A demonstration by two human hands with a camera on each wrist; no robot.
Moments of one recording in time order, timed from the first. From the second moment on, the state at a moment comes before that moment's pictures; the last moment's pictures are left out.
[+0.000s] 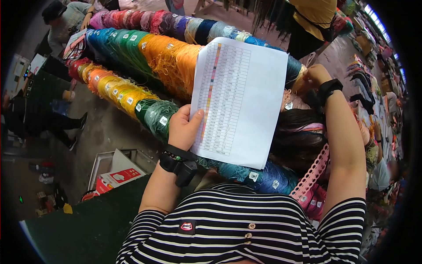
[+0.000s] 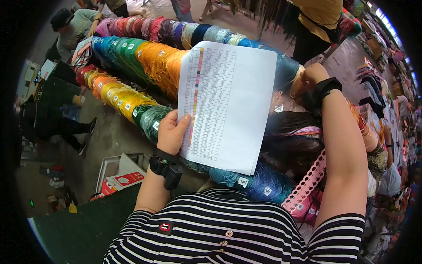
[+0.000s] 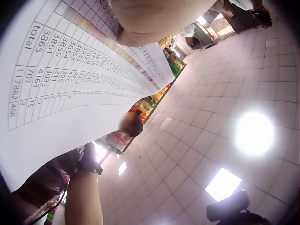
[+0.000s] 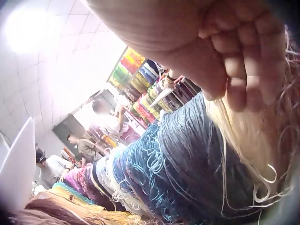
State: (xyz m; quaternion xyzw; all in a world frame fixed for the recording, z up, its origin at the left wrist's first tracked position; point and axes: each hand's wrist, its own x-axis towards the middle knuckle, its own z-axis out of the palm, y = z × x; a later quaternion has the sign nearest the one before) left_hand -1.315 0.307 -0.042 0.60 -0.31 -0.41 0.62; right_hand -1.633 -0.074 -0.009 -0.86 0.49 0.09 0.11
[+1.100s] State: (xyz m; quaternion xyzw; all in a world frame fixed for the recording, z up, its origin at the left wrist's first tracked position) left_hand -1.303 0.308 -0.037 0.57 -0.27 -0.44 0.64; right_hand -1.620 -0.040 0.011 -0.69 0.60 -0.17 0.35
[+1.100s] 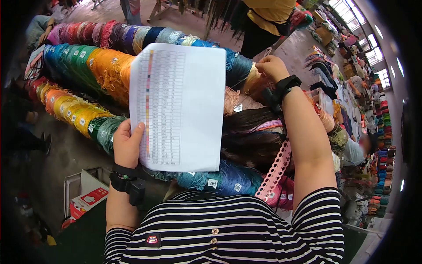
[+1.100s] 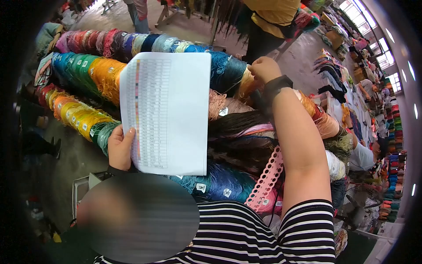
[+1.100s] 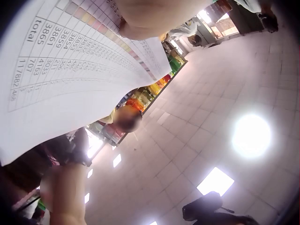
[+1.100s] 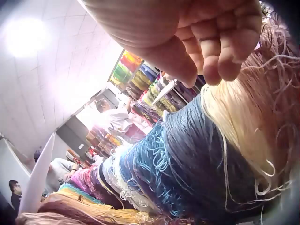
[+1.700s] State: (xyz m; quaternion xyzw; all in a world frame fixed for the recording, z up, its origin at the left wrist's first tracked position) left_hand -1.415 0.147 0.133 0.65 -0.75 0.06 0.14; right_hand -1.654 -0.038 0.032 -0.73 0.53 -0.12 0.41
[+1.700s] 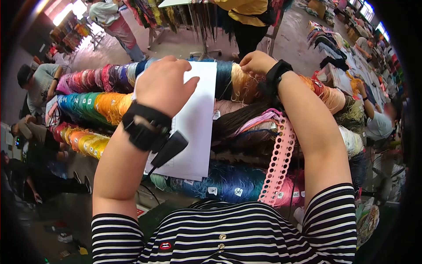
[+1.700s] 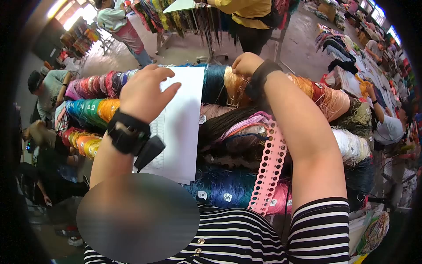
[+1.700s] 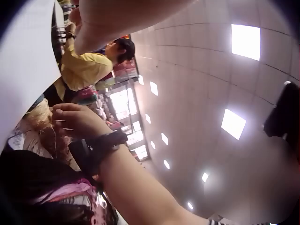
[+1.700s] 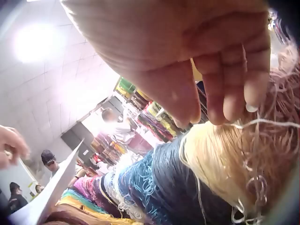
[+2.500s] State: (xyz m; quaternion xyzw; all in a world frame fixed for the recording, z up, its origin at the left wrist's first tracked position) left_hand -1.467 -0.023 -0.017 0.65 -0.69 -0.28 0.16; right_hand -1.656 -0.043 -0.001 -0.80 0.52 -0.11 0.27
